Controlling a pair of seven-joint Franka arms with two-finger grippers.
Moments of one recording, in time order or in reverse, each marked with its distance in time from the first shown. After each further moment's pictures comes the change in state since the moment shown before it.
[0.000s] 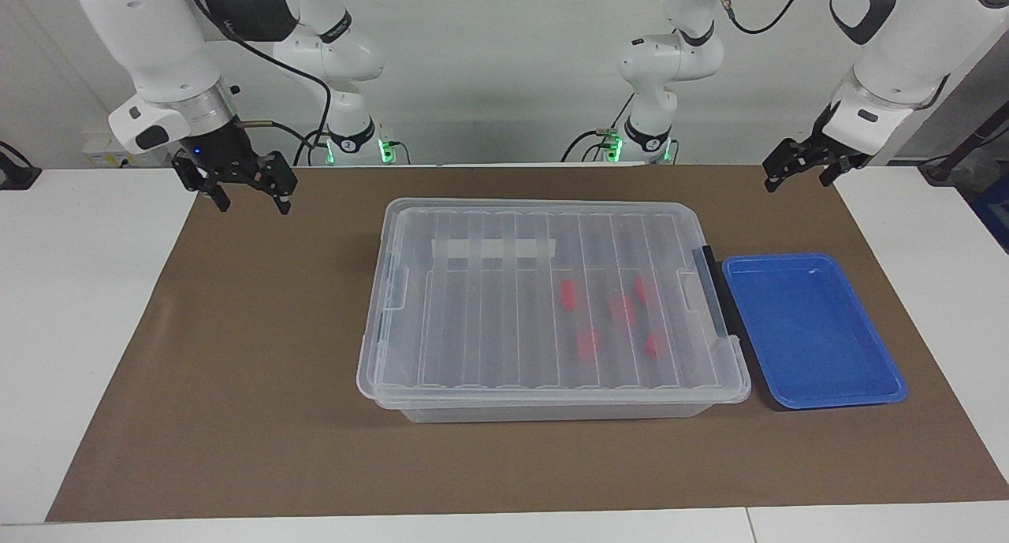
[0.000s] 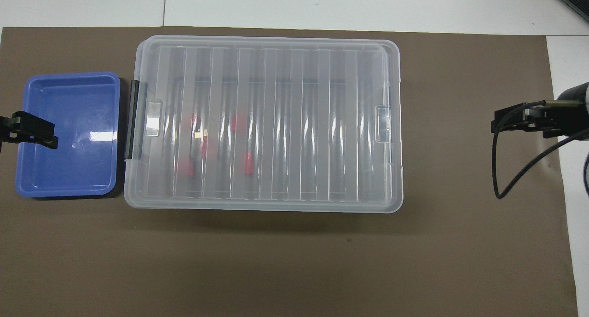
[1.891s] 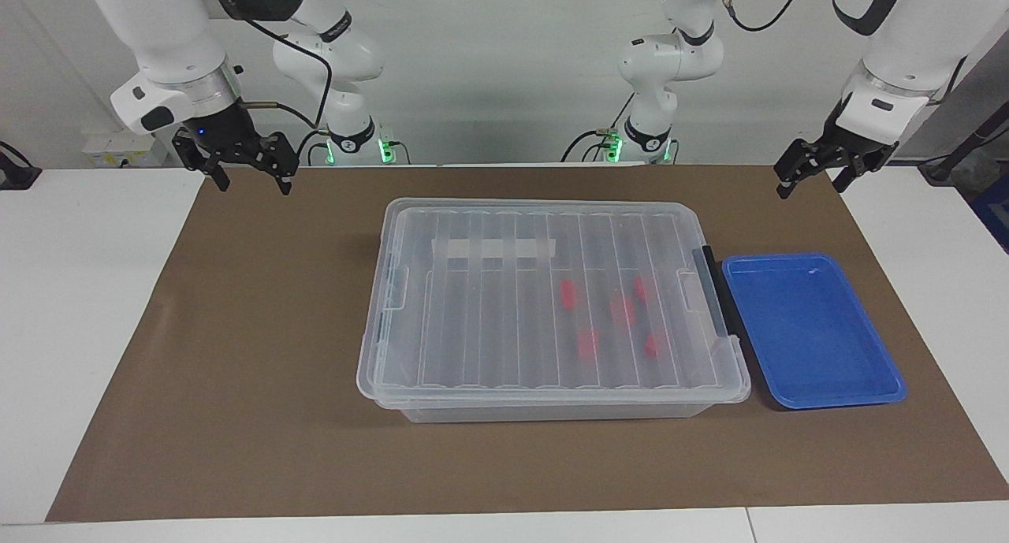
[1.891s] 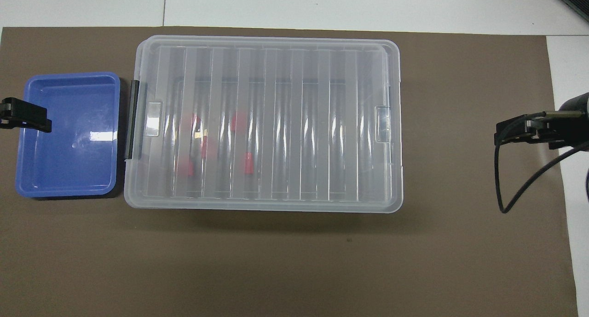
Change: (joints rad) left arm 0.004 -0.011 0.001 -0.001 0.000 0.101 0.000; right arm 0.007 -0.019 0.011 -0.001 -0.031 -0.066 0.000
